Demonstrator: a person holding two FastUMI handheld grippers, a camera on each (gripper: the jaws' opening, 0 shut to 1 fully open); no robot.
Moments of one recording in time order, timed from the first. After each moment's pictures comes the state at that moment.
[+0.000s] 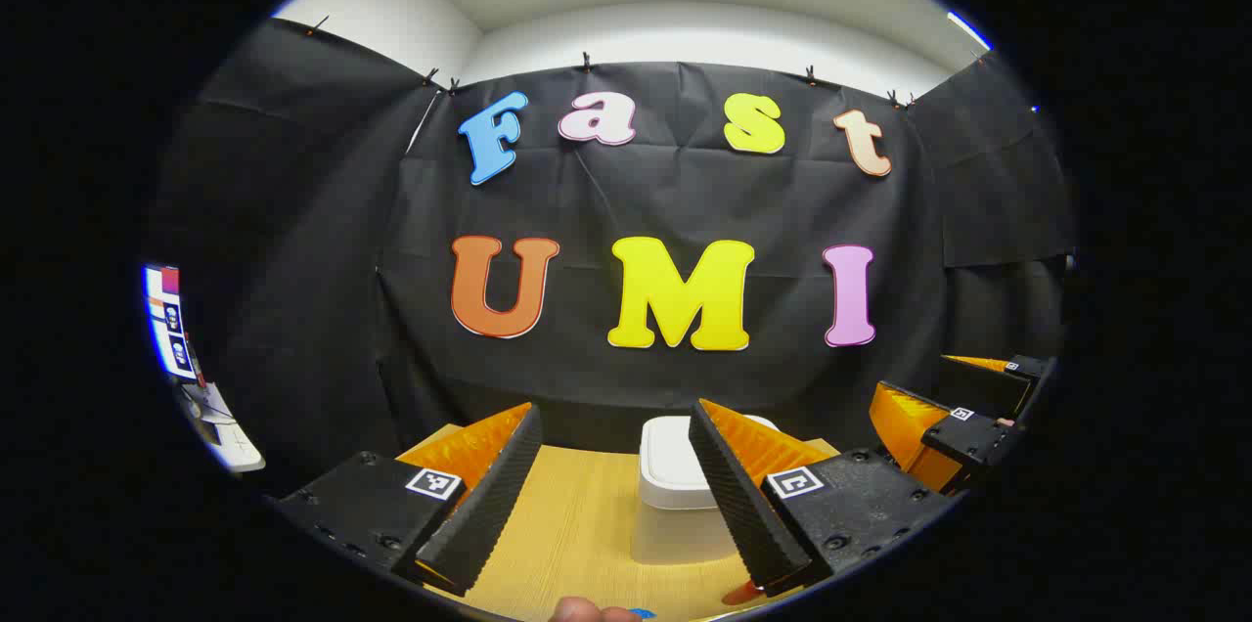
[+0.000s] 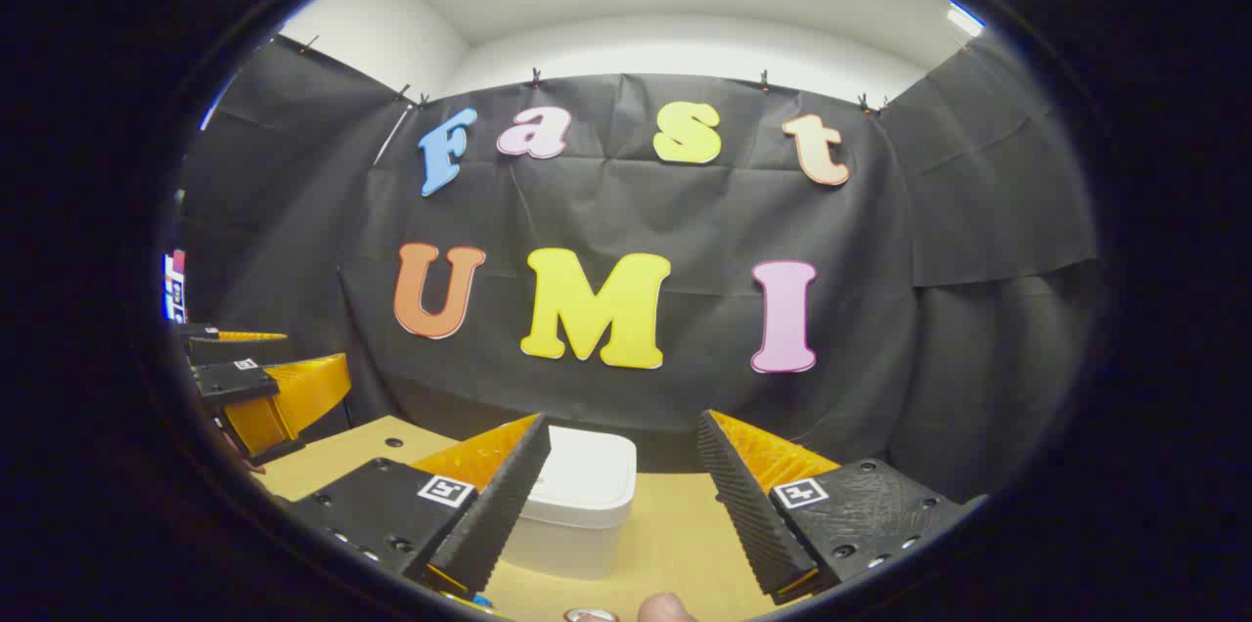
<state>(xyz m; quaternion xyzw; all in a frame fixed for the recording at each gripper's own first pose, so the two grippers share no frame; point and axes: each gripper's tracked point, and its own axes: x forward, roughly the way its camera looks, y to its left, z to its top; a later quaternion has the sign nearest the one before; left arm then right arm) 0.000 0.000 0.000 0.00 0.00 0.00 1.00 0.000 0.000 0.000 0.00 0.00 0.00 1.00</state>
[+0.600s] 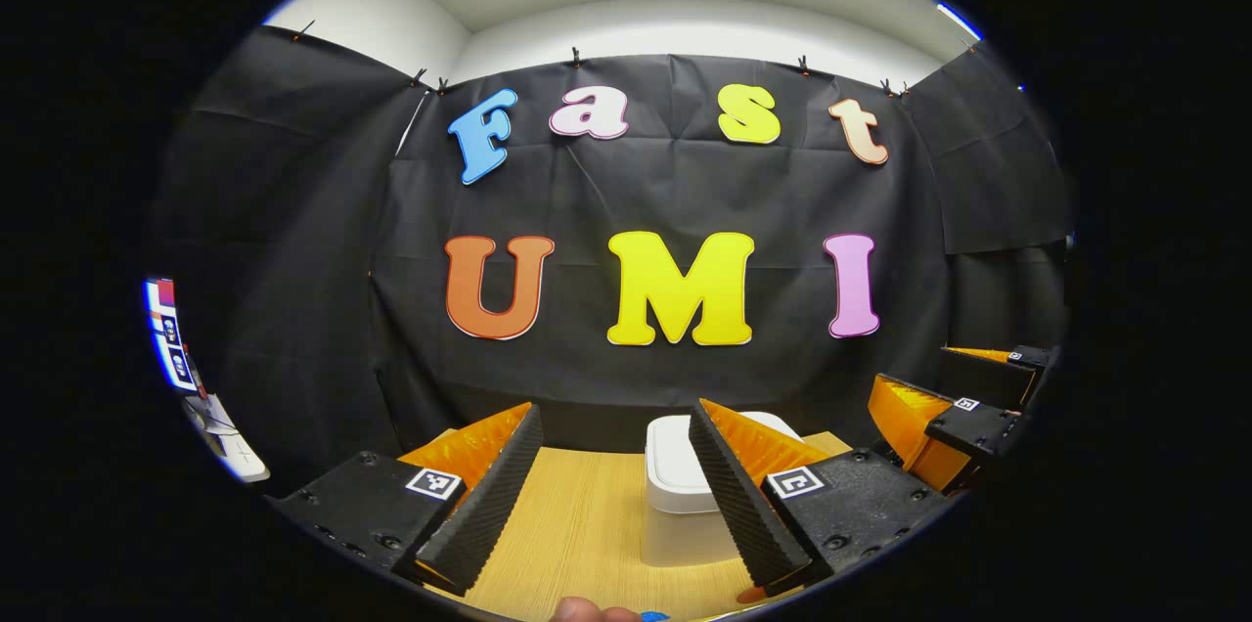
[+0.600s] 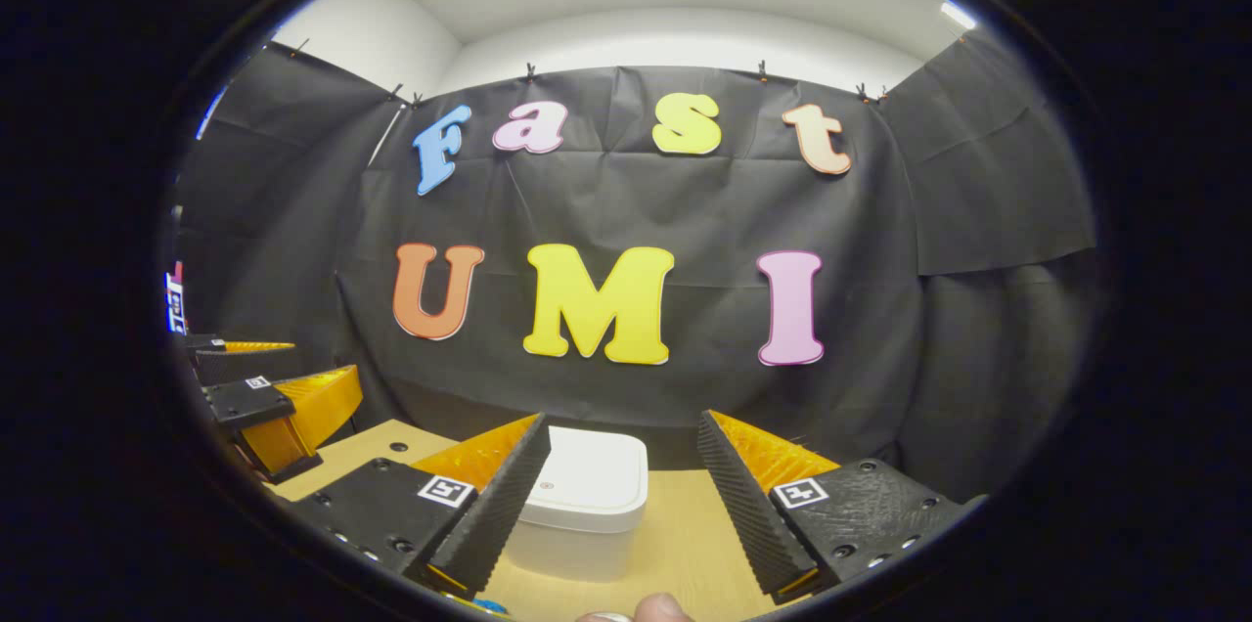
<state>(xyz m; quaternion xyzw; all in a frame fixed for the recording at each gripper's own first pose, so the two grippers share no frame) 0.016 -0.003 -0.006 0.02 0.00 -0.01 1.00 0.013 0.005 0.002 0.01 0.00 0.00 1.00</state>
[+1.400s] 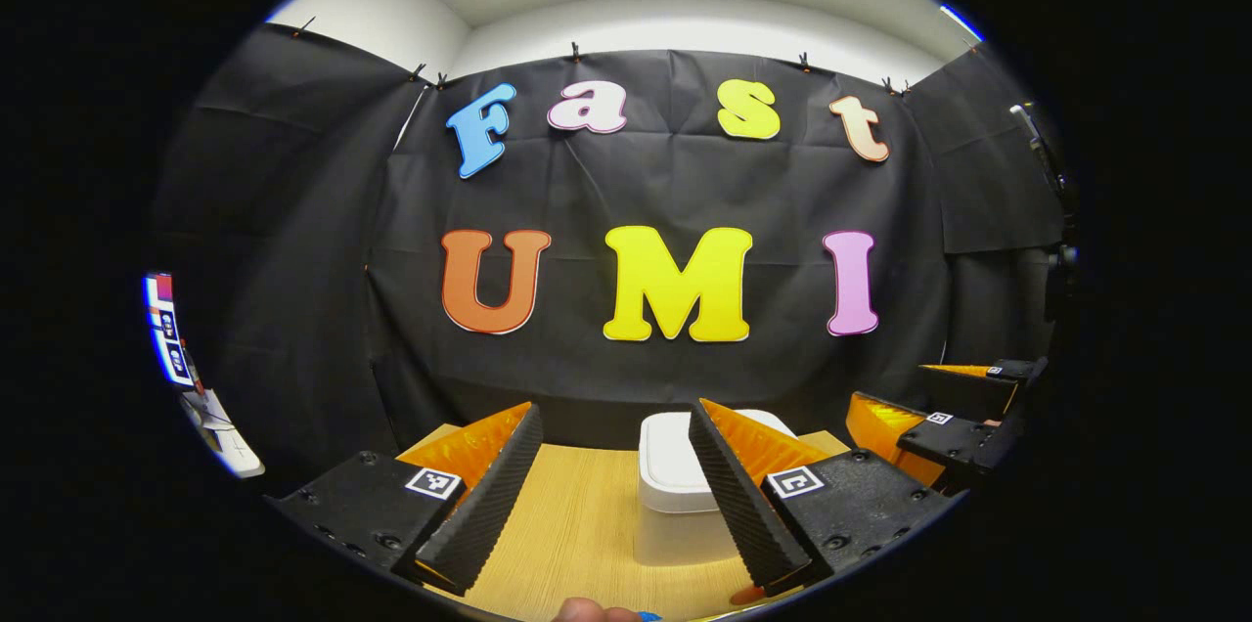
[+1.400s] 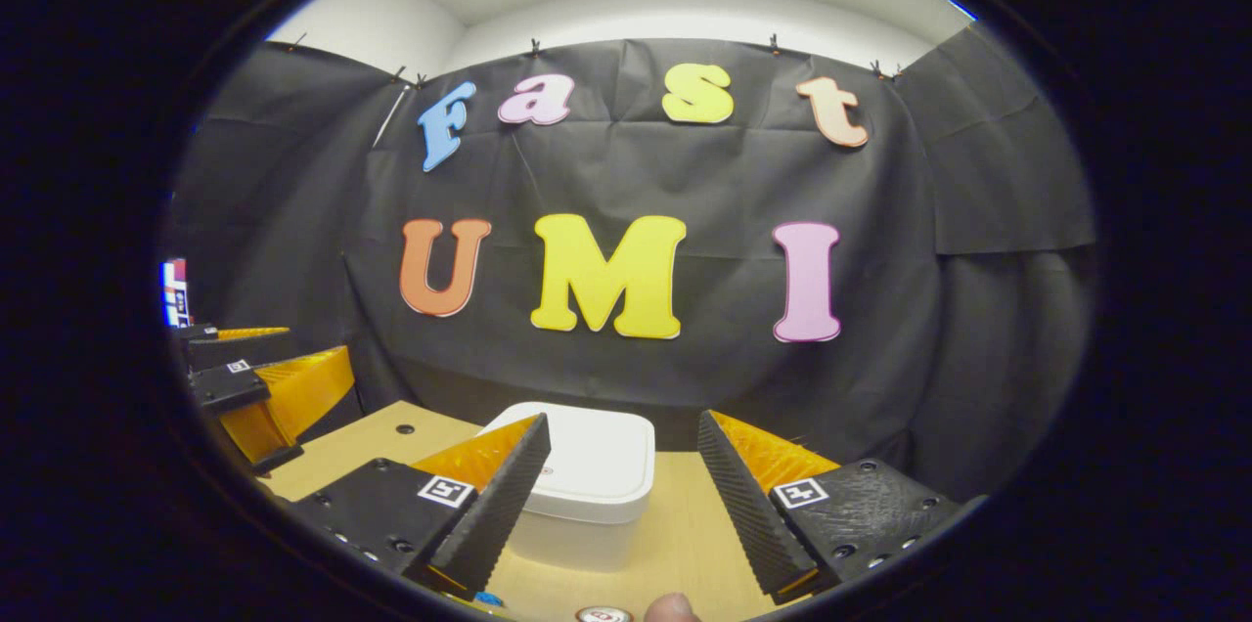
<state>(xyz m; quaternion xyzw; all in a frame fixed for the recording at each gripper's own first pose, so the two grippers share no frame) 0.019 -0.010 -0.011 0.01 0.01 0.00 1.00 0.037 0.007 -0.027 0.01 0.06 0.02 1.00</state>
